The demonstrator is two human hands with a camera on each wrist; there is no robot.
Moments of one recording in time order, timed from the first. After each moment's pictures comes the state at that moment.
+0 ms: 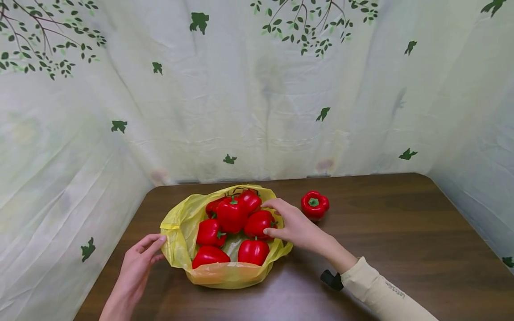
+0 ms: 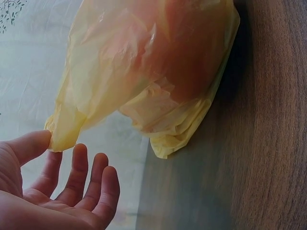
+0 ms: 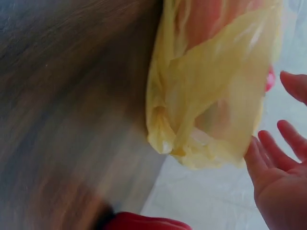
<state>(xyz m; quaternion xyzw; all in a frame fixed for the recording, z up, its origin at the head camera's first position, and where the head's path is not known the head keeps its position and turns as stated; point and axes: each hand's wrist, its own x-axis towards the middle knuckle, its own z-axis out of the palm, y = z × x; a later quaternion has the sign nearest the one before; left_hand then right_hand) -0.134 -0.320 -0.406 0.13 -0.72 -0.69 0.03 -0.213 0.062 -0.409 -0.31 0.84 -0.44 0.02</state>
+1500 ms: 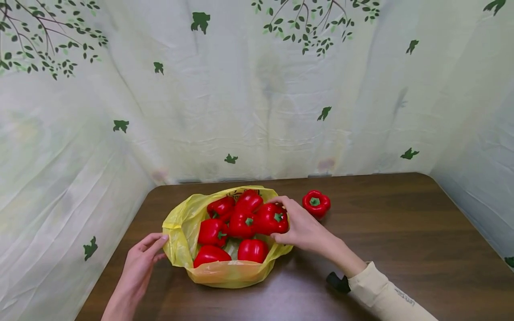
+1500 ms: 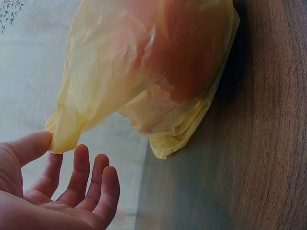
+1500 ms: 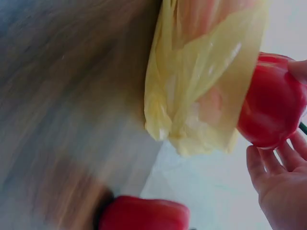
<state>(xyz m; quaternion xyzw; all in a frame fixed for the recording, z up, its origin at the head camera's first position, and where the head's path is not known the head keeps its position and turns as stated) -0.136 -0.321 -0.406 0.14 -0.72 -0.68 0.02 -0.205 0.070 -0.407 -0.29 0.86 -0.43 -0.02</state>
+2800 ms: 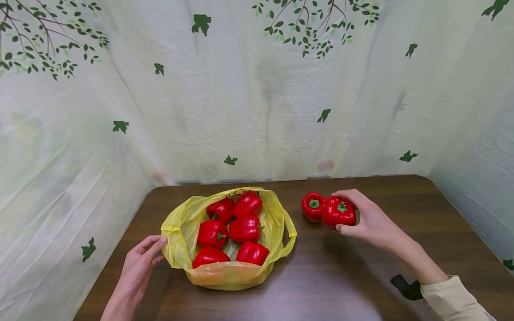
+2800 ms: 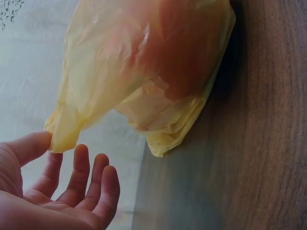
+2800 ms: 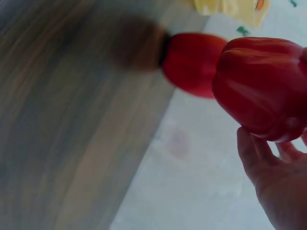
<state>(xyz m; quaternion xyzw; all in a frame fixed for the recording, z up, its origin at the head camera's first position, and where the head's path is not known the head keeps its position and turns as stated) -0.135 -0.322 -0.410 0.14 -0.71 -0.69 0.03 -0.197 0.209 -0.397 -0.22 0.89 -0.39 -0.07</state>
